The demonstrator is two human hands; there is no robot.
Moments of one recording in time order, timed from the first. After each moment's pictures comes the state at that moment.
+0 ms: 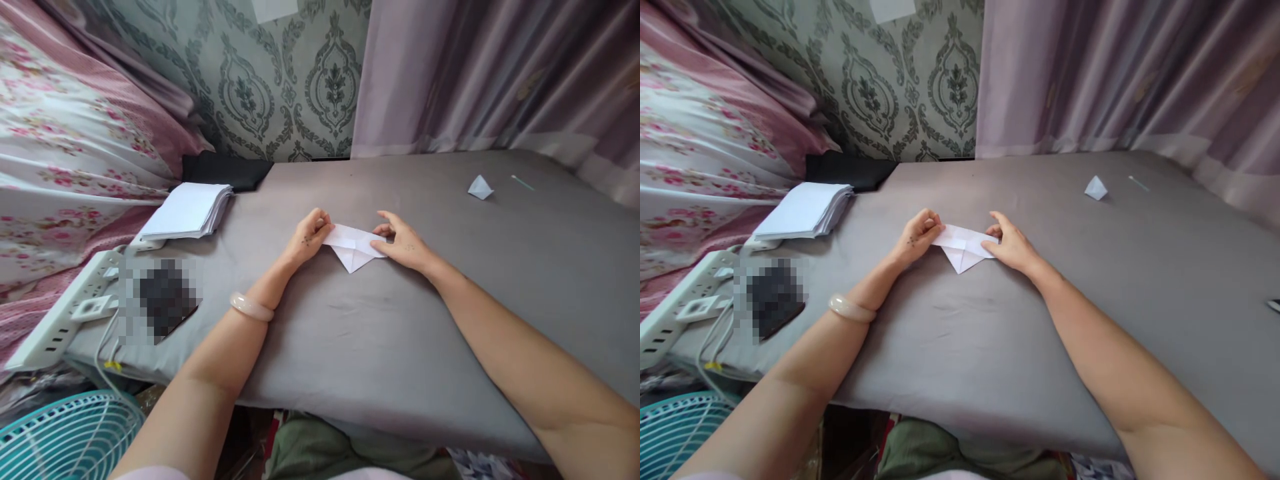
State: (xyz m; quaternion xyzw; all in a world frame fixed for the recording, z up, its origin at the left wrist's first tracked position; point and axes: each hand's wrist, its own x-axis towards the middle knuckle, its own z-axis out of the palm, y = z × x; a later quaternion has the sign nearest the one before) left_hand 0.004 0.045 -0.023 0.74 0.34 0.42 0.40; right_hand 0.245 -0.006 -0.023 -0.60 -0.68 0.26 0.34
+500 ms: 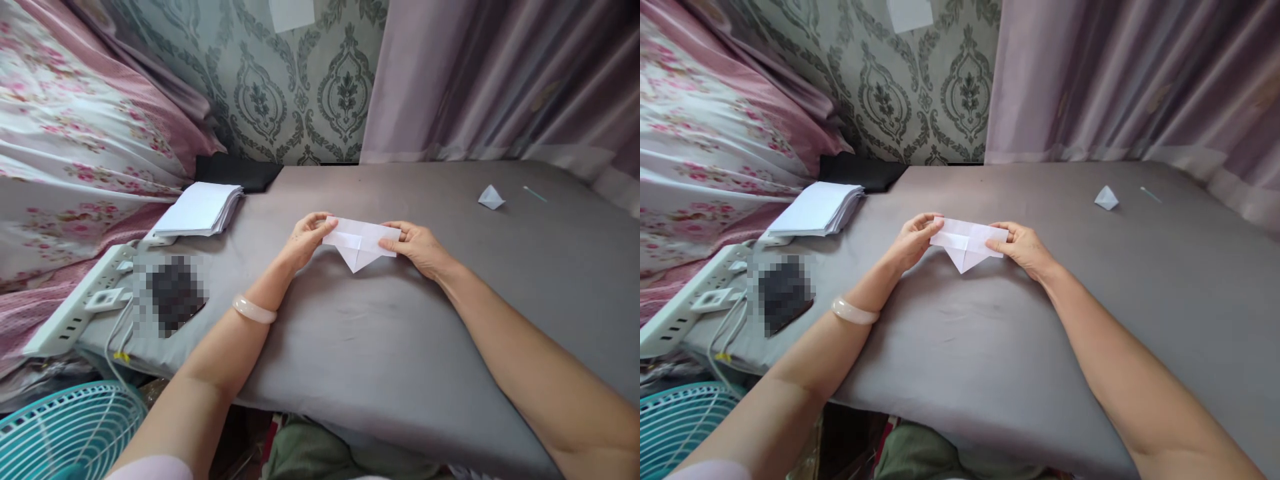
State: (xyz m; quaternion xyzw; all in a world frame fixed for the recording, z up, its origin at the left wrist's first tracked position) left_hand -0.001 0.030 -0.005 0.53 0.36 0.48 0.60; right_hand 0.239 -0.012 -0.004 -0.50 -0.49 0.54 0.46
